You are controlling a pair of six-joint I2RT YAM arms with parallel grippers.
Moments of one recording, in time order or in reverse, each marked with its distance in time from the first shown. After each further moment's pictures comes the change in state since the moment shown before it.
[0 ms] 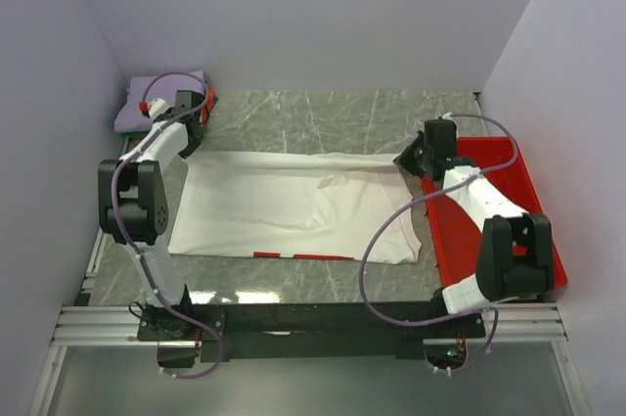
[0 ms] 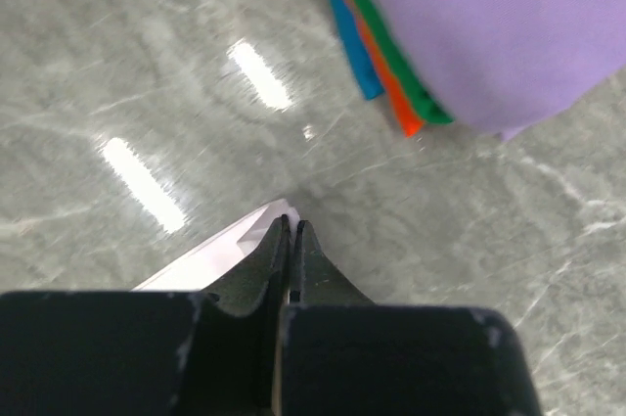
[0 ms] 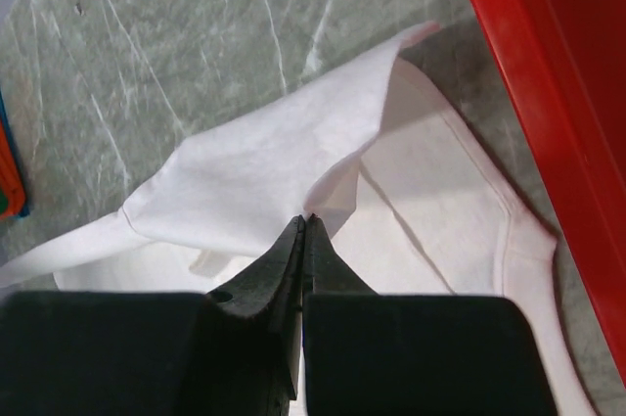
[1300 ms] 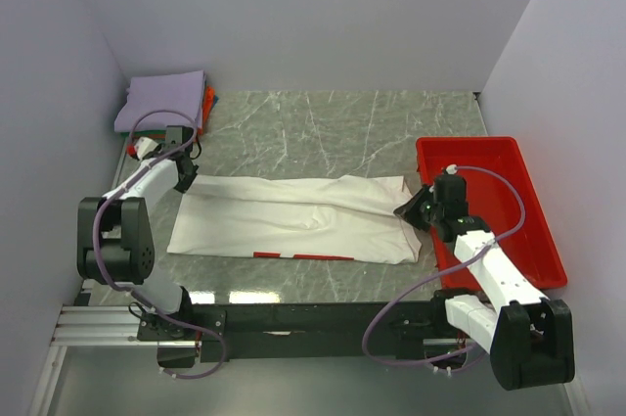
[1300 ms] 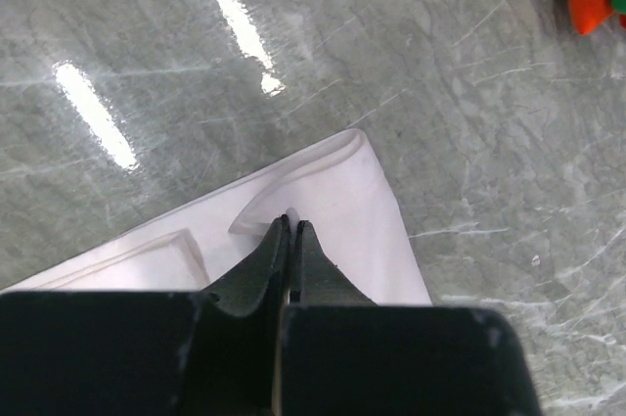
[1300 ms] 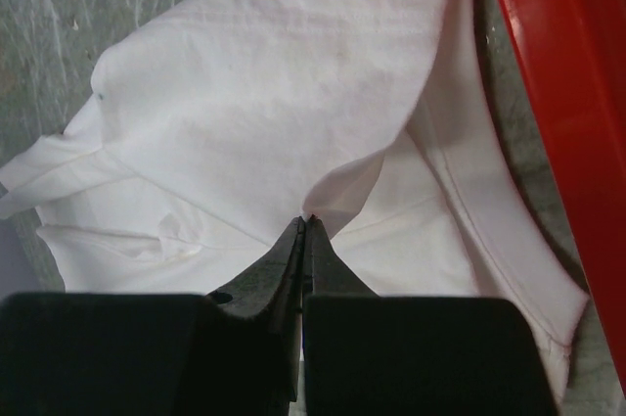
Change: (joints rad) left arm 0.023 -0.321 -0.448 0.076 0.093 -0.185; right arm -0.001 -0.491 -0.483 -0.059 -0.130 0.015
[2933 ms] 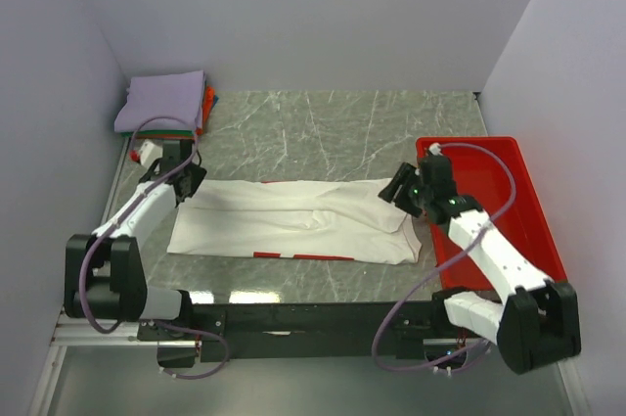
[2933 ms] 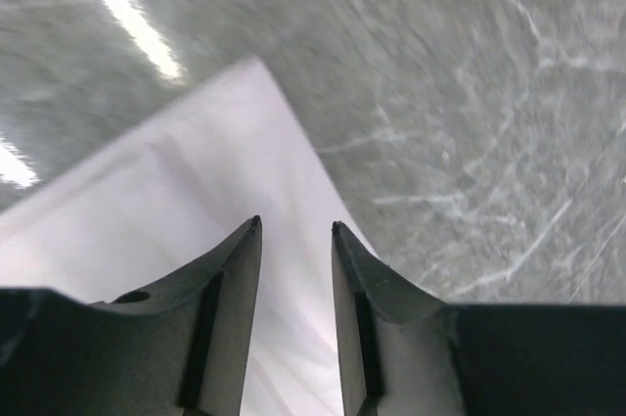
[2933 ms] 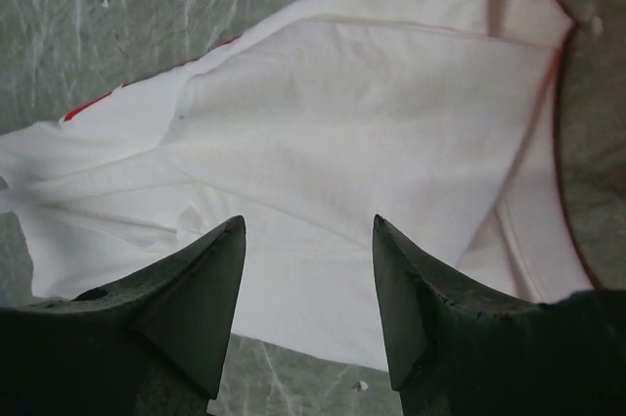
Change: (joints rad) left arm -0.010 -0.266 -0.215 0.160 0.143 0.010; right arm 0.107 0.042 0.148 -0.092 0.073 -0.068
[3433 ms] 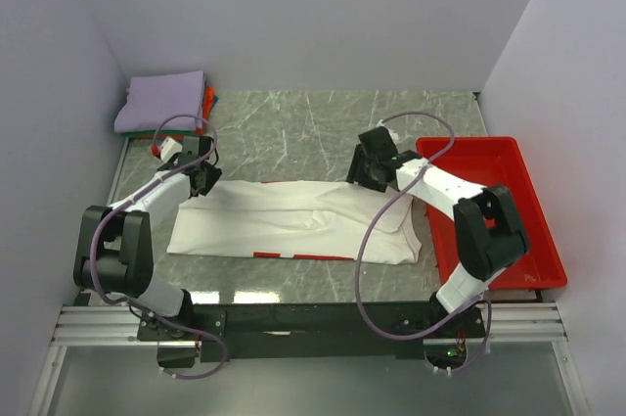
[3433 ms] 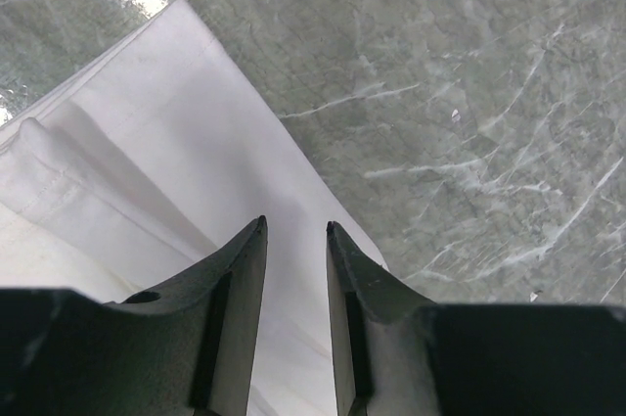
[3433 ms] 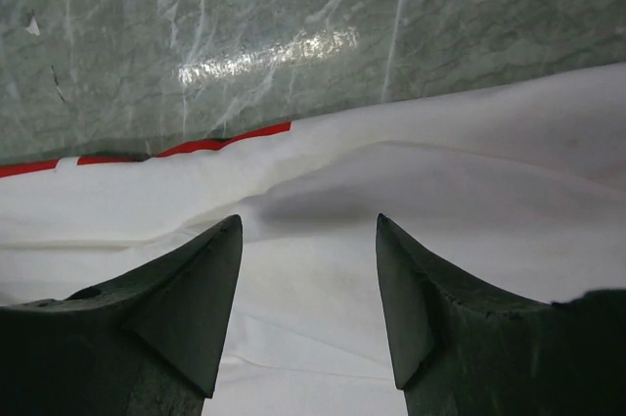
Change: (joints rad) left arm -0.125 0.187 0.091 0.020 -0.005 0.002; right arm 0.245 0.584 0.420 -0.010 0.242 -0.033
